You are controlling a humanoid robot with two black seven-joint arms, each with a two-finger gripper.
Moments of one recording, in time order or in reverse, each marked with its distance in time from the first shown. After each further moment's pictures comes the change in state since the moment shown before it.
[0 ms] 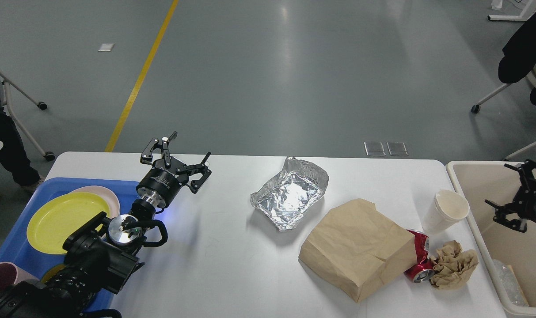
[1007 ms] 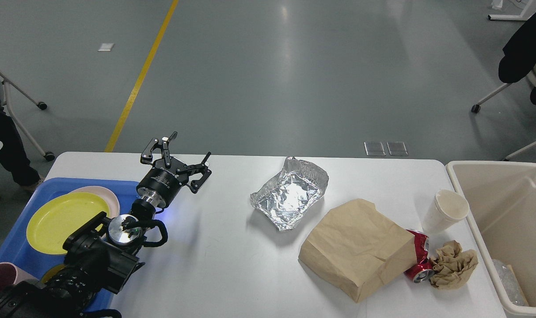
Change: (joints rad) left arm 0.000 0.000 0.000 0.000 0.000 0.000 0.000; right arm 0.945 -0.189 -1.313 0.109 -0.296 0.081 0.002
